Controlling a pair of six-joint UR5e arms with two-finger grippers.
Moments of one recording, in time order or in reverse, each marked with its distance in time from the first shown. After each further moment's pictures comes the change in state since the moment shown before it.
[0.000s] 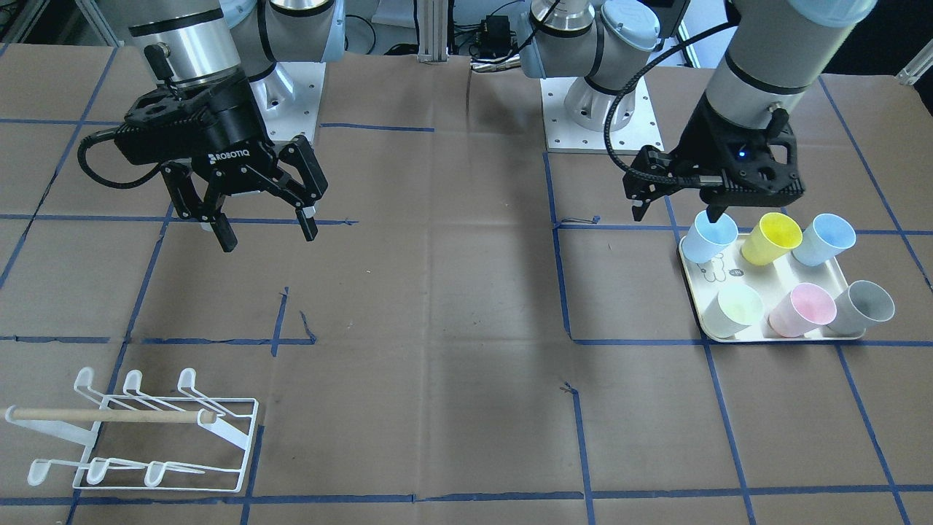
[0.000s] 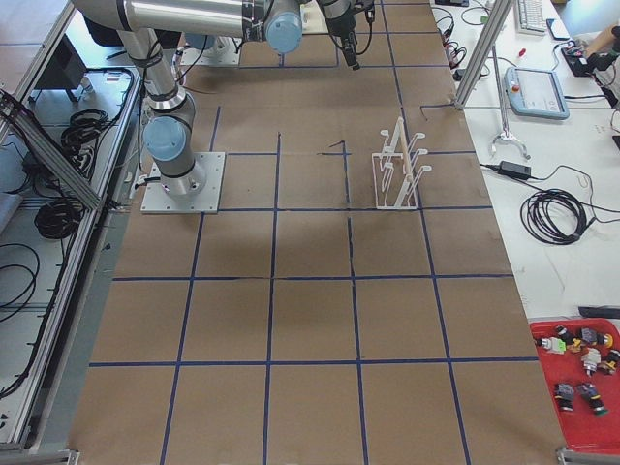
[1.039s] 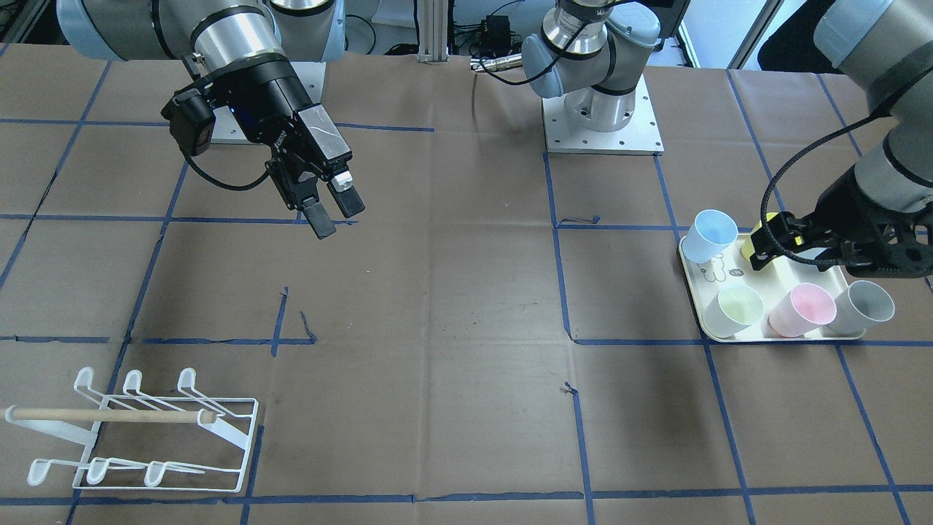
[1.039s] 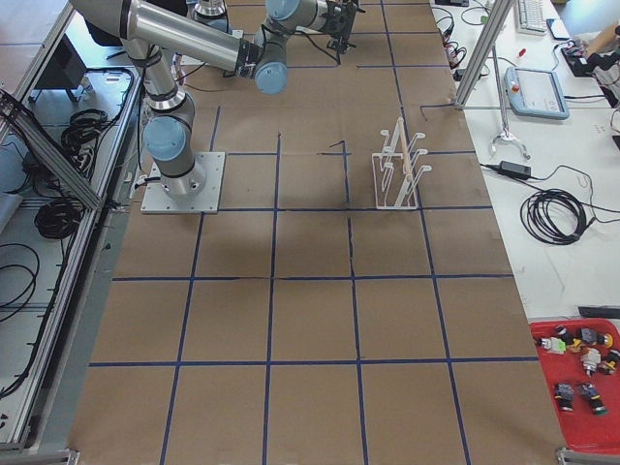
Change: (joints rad) left arm 0.274 -0.136 -0.051 0.131 -0.004 0.271; right arm 0.004 0.000 0.265 -0.682 0.267 0.907
